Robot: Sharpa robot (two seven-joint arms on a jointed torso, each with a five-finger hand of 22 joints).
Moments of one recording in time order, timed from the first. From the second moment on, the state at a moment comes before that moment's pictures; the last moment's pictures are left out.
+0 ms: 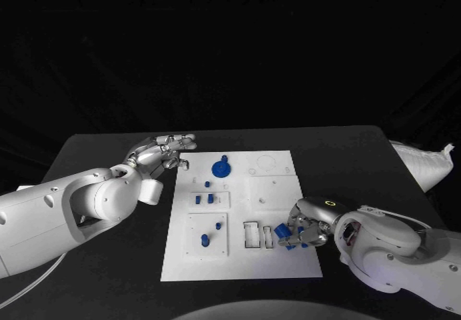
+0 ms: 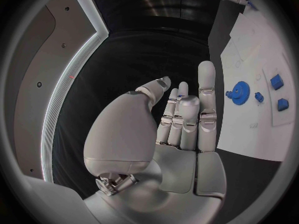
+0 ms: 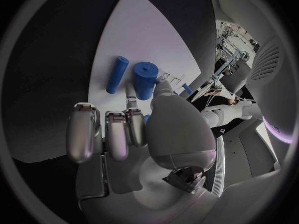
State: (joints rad) left arm 1.15 -0.90 -0.04 1.57 0.11 -0.20 0.32; left_hand 1.33 -0.14 0.43 0.00 0.20 1.00 0.19 0.10 0.07 1.10 0.11 0.24 0.09 1.31 0.02 1.20 0.77 0.16 1.36 0.11 0.40 0.89; right arm 0.88 -1.14 0.01 1.99 -1.61 -0.22 -0.54; right_hand 1.25 -0.07 -0.16 0.28 0.28 1.07 0.08 0.26 0.23 1.47 -0.01 1.41 1.31 1.47 -0.07 1.51 1.31 0.08 1.46 0.02 1.36 1.20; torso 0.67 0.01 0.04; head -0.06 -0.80
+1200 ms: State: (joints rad) left arm 1.15 -0.90 -0.04 1.57 0.11 -0.20 0.32; left_hand 1.34 -0.14 0.43 0.00 0.20 1.00 0.19 0.10 0.07 1.10 0.11 0.25 0.09 1.31 0.01 1.20 0.76 0.16 1.36 0.11 0.40 0.89; right arm 0.87 -1.11 0.01 2.02 -1.35 -0.45 -0.50; right_hand 1.32 -0.02 -0.14 0.26 0.48 1.08 0.08 0.28 0.24 1.46 -0.02 1.41 1.31 1.47 -0.08 1.52 1.31 0.08 1.47 0.02 1.37 1.23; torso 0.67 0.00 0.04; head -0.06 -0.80
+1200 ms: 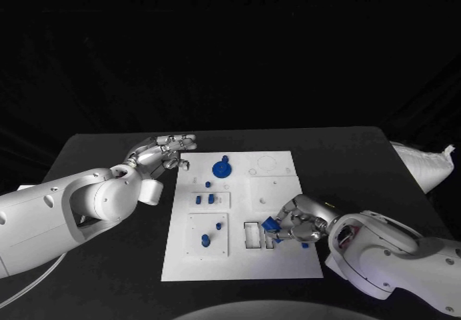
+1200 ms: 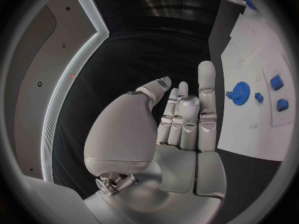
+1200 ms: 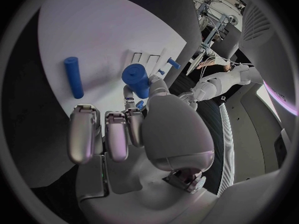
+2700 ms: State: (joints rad) left arm 1.15 -0.91 -0.04 1.58 0.11 -0.20 0.32; left_hand 1.33 -0.13 0.42 0.01 0.20 1.00 0.19 0.10 0.07 1.08 0.11 0.25 0.09 1.30 0.02 1.20 0.76 0.16 1.36 0.11 0.40 0.89; right arm 0.87 -1.00 0.01 1.98 -1.38 -0.37 -0.57; right_hand 1.02 0.03 -0.28 0.30 0.18 1.14 0.03 0.32 0.36 1.47 -0.04 1.34 1.31 1.46 -0.10 1.52 1.31 0.08 1.46 0.00 1.37 1.22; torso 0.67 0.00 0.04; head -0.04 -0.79
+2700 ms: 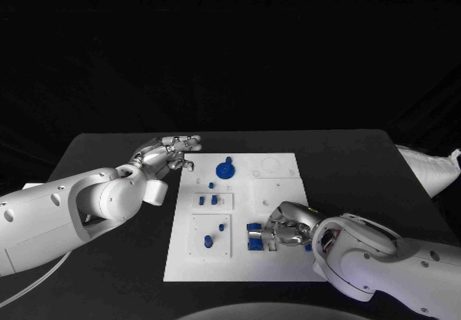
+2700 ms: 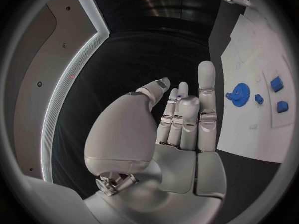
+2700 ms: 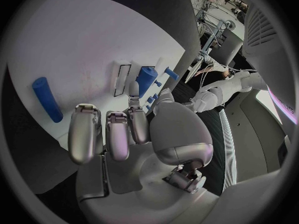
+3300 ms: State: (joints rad) left arm 1.15 -0.91 -0.04 1.58 0.11 -0.20 0.32; left_hand 1.33 -0.13 0.42 0.01 0.20 1.00 0.19 0.10 0.07 1.08 0.11 0.25 0.09 1.30 0.02 1.20 0.76 0.16 1.36 0.11 0.40 0.89; right arm 0.87 -1.06 0.01 2.01 -1.42 -0.38 -0.51; right_hand 1.27 0.00 -0.20 0.16 0.16 1.13 0.03 0.33 0.40 1.46 -0.04 1.36 1.31 1.47 -0.10 1.52 1.31 0.08 1.46 0.00 1.37 1.23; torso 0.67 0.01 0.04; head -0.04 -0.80
